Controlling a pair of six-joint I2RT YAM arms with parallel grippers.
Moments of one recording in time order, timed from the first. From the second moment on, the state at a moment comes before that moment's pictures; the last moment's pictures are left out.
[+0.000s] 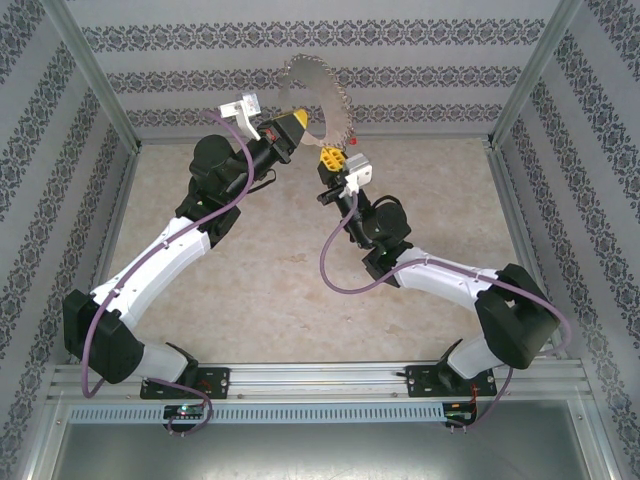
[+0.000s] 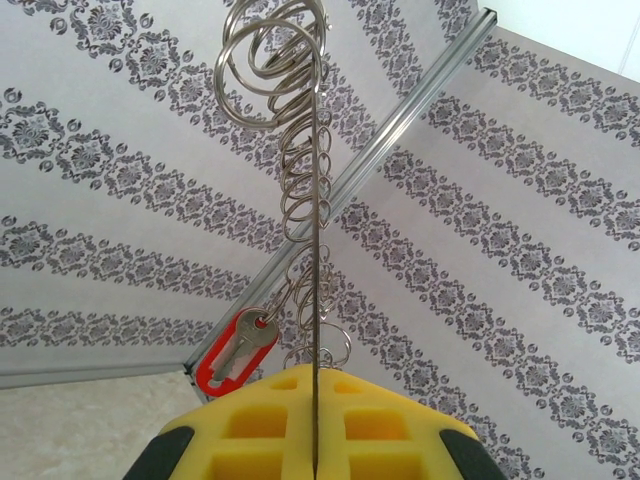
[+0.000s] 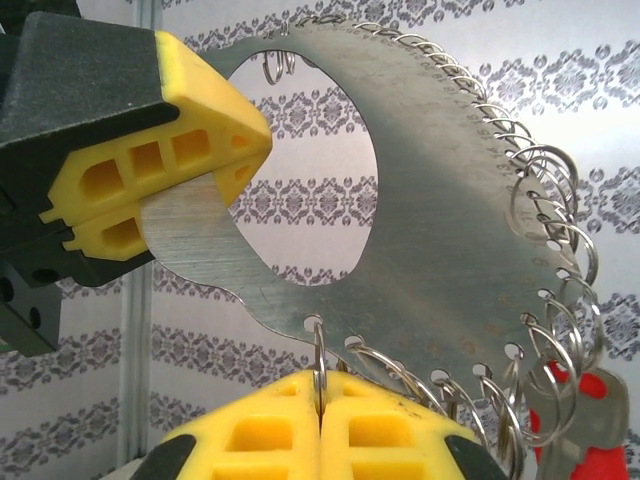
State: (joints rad) left arm -0.49 1.41 1.30 0.36 0.21 -0.76; right arm 0.74 1.49 0.87 1.07 0.19 -0.12
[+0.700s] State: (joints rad) left arm -0.53 1.45 1.19 -0.14 -0.05 -1.12; right arm 0.73 1.36 0.86 0.23 0.04 0.66
